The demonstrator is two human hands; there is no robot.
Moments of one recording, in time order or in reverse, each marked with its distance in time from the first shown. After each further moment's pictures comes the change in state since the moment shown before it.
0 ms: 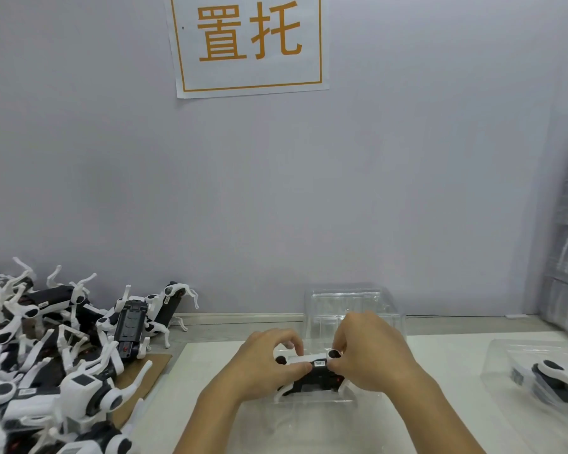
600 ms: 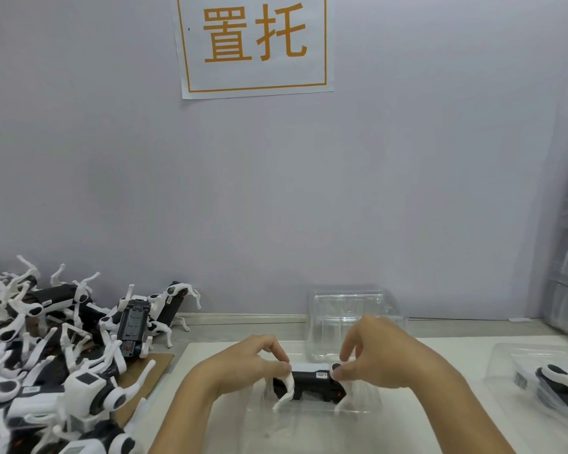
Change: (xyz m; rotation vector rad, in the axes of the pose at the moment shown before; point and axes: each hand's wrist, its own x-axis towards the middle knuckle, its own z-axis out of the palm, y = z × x) left_hand -0.011 -0.010 -0.028 -0.255 -0.194 -0.196; right_hand 0.001 0.017 -0.014 0.248 -0.260 0.014
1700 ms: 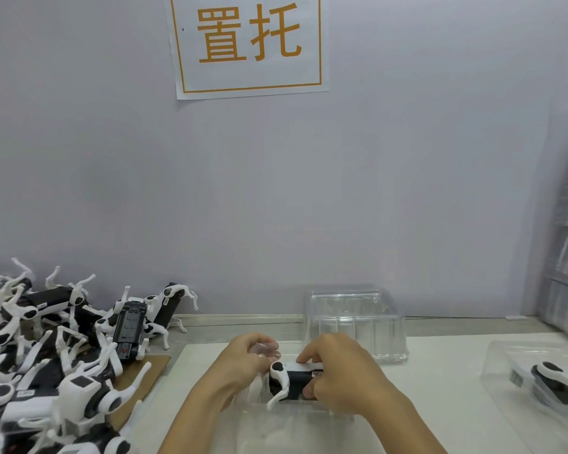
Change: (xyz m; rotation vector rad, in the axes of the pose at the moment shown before) left_hand 0.025 -0.022 0.020 -0.381 0.252 -0.043; right_hand 0.008 -0.020 0.049 -0.017 0.119 -0.148
